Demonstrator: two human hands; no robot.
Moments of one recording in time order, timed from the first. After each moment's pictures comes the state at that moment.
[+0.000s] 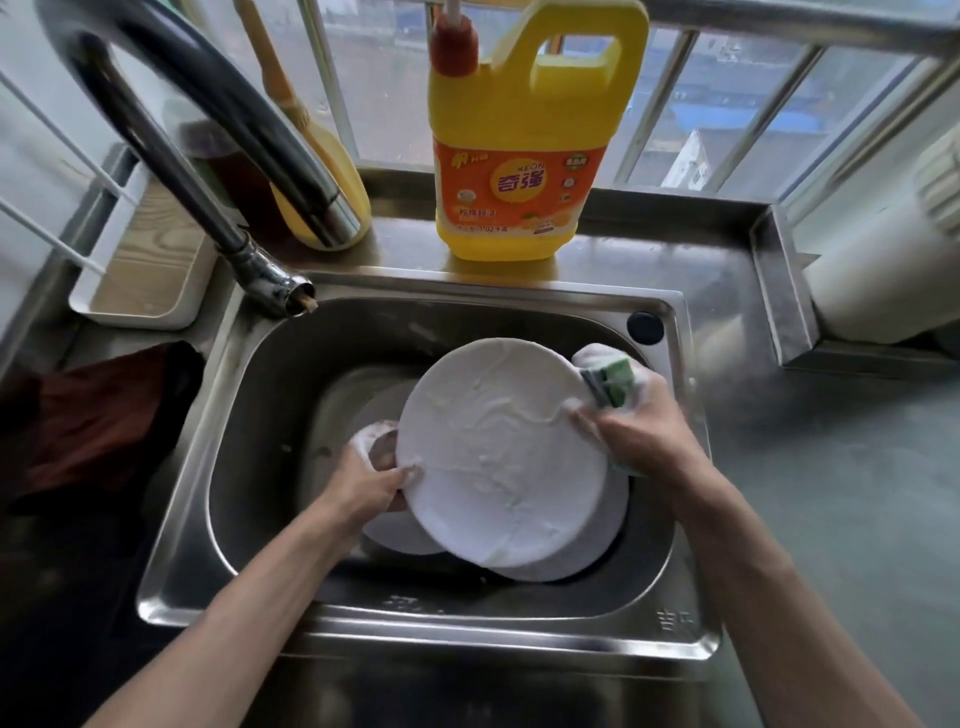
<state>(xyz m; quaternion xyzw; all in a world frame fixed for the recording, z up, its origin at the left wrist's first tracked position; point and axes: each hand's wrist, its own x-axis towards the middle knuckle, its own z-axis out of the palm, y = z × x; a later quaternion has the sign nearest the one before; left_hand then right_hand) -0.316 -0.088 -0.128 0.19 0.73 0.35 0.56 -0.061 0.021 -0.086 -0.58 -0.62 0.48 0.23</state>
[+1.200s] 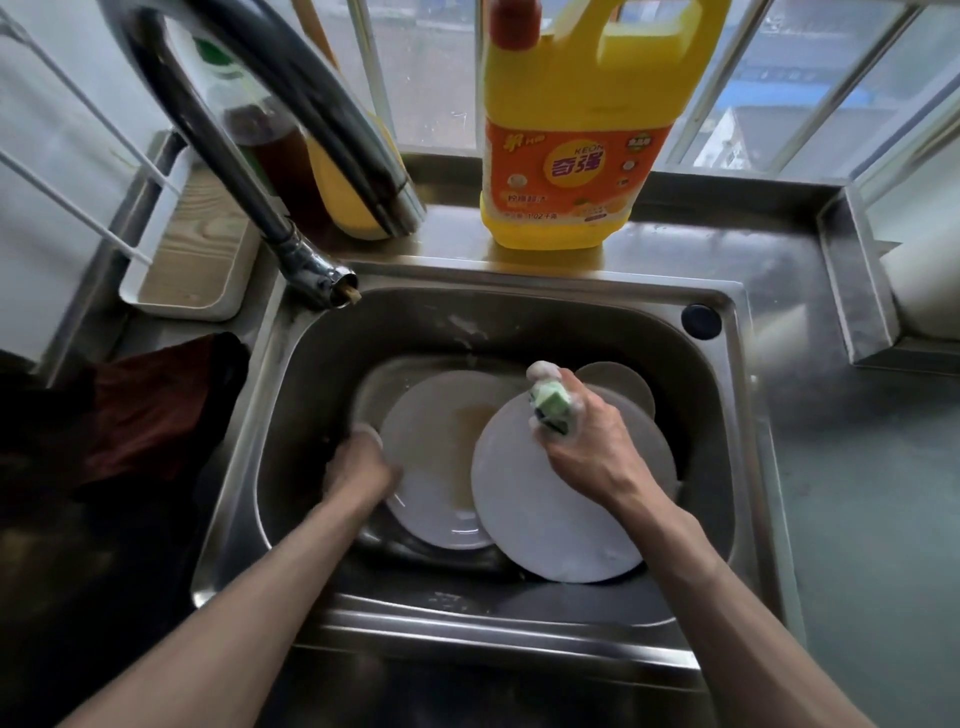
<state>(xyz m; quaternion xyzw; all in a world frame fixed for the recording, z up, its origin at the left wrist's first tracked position) -0.371 -0.081 -0.176 0.33 0.87 -0.01 0.36 -0.125 -0.011 -0.124 -0.56 -0.71 0.41 0.14</state>
